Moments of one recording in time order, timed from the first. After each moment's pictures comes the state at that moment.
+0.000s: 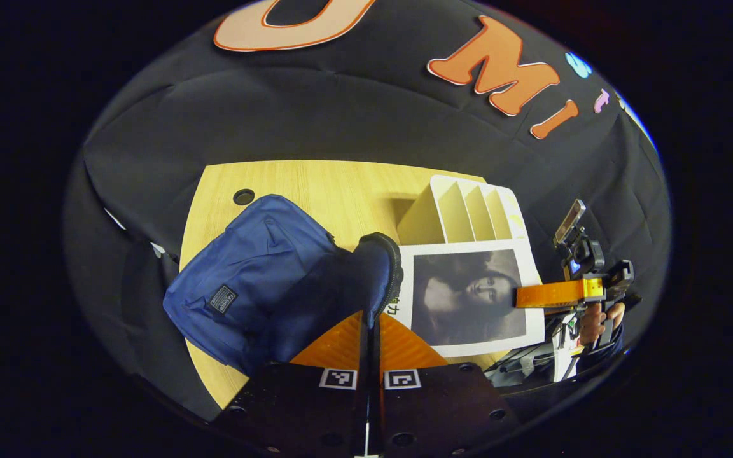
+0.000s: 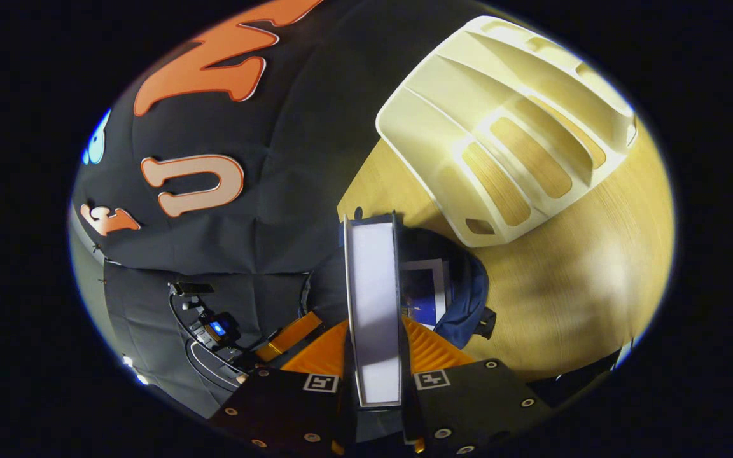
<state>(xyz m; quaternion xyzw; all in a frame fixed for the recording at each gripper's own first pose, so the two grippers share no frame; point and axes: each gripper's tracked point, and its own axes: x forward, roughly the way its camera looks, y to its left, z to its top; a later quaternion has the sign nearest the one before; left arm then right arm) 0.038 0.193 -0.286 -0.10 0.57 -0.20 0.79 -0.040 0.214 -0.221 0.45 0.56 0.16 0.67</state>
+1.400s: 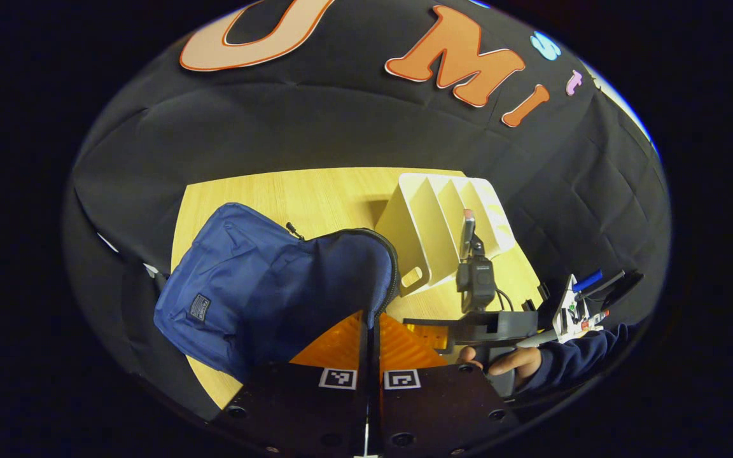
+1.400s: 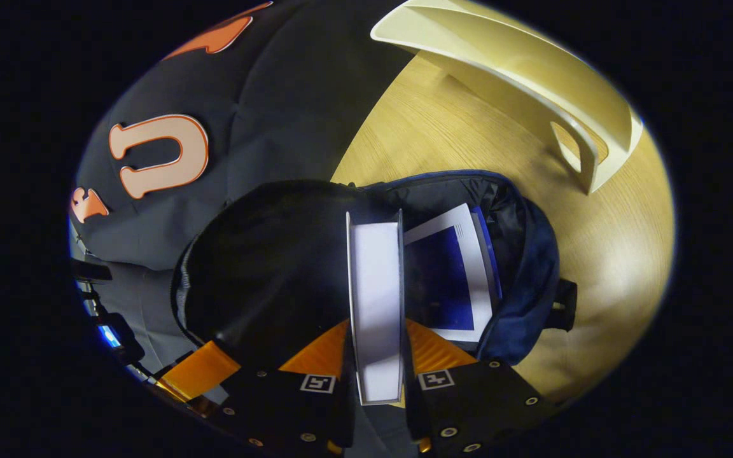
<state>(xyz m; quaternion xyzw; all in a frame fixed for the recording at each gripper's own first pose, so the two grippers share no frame) 0.024 0.163 -0.264 -0.07 0.55 -0.25 0.80 -0.034 0.371 -0.335 0.46 0.56 0.16 0.67</state>
